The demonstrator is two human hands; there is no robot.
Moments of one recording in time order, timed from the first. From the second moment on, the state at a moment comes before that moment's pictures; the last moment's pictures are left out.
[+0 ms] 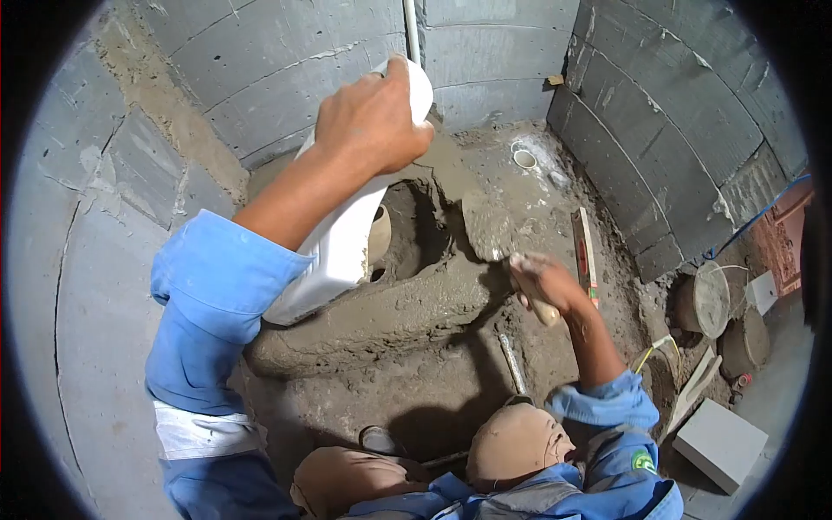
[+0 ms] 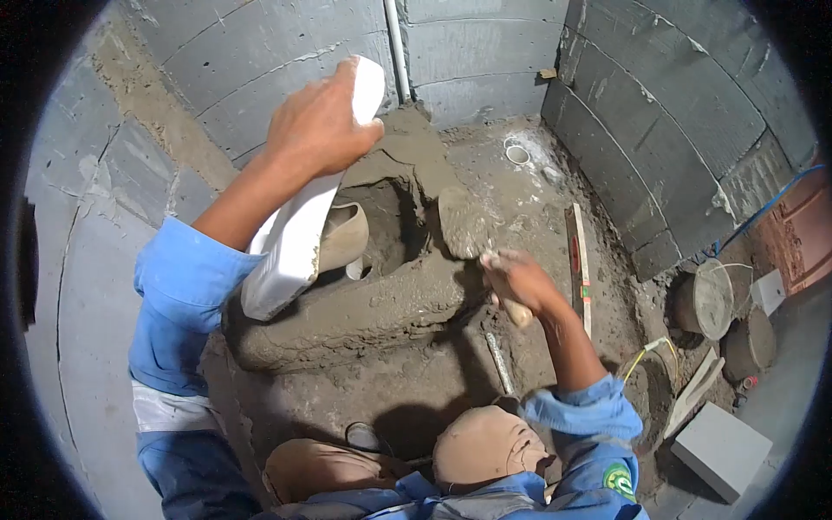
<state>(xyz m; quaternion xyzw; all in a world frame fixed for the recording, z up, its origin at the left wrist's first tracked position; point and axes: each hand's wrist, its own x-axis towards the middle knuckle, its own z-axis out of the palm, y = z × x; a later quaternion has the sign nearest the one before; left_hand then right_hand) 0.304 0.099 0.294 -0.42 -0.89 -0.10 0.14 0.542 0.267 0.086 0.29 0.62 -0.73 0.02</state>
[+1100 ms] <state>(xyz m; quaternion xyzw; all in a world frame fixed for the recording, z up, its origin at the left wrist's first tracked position) 0.330 0.141 0.246 -0.47 -0.87 -0.04 0.12 0.941 0.196 0.124 0.62 0.59 -0.49 -0.17</state>
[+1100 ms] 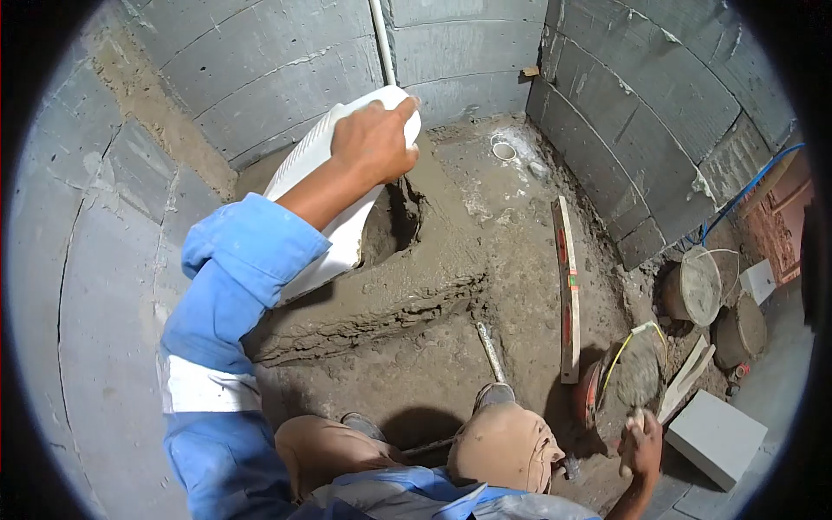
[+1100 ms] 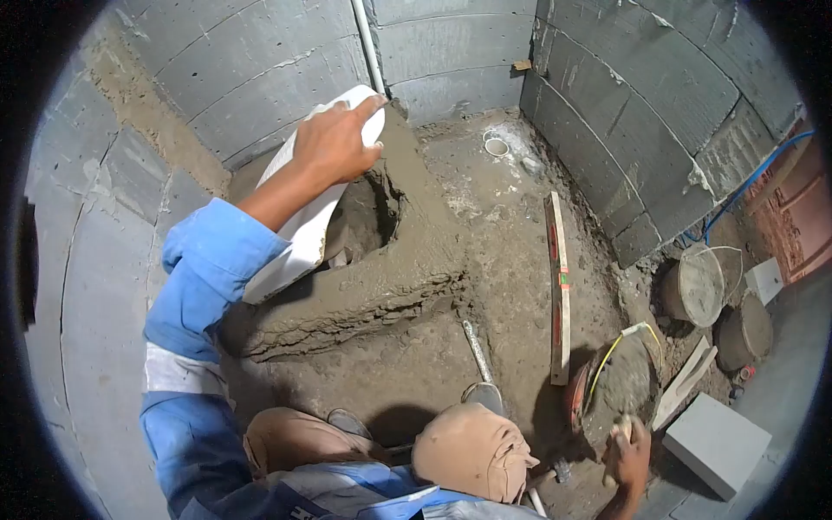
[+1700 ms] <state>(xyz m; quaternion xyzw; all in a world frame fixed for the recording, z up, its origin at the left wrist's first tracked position) 0.355 0.181 0.174 -0.50 -0.86 0.03 0.11 1.028 0.214 0.005 0.75 0.64 -0.12 0.14</state>
